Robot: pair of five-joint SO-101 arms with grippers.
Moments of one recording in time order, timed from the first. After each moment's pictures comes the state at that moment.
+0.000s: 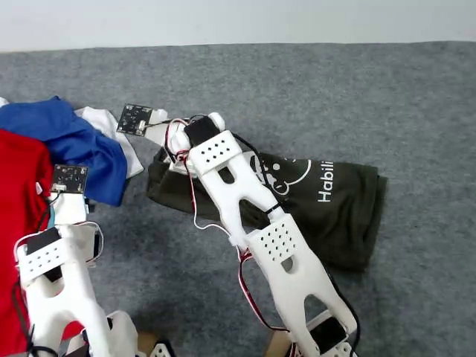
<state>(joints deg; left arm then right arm) -33.5 -30.5 62.9 54.3 -21.5 -36.7 65.5 -74.8 82.9 41.2</state>
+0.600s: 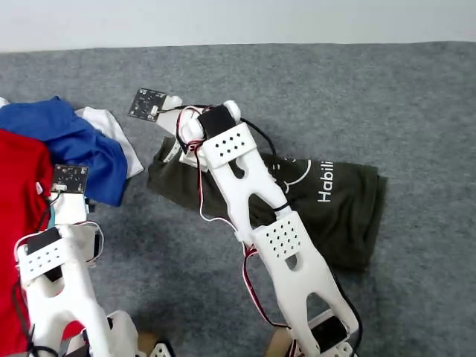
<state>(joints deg) -33.5 -30.5 62.9 54.3 -21.5 -34.2 65.5 -87.8 98.1 38.8</state>
